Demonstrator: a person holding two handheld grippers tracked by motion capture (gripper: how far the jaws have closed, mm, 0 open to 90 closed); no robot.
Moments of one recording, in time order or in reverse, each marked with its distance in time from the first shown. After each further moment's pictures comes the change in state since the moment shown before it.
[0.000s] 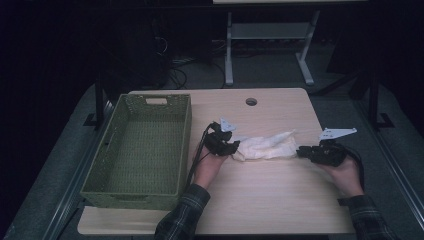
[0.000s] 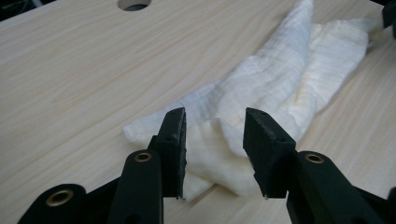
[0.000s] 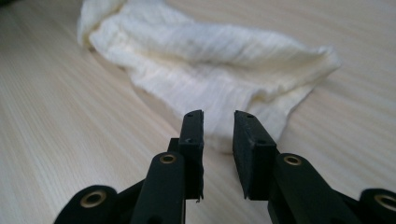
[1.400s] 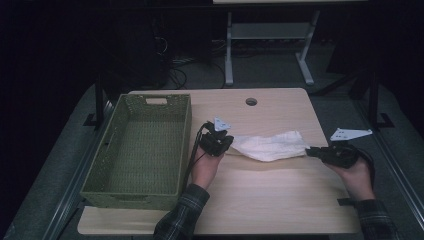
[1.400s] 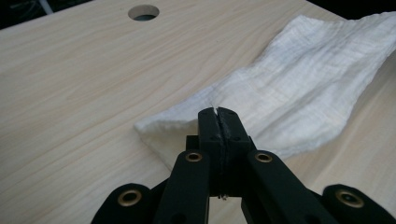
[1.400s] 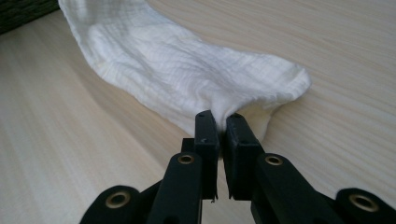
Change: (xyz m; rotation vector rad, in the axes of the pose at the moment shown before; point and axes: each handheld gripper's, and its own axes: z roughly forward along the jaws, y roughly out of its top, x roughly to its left) left arm -0.001 0.000 -0.033 -0.049 0.014 -0.053; right arm -0.002 -0.004 -0.033 -0.047 -0.002 -0.007
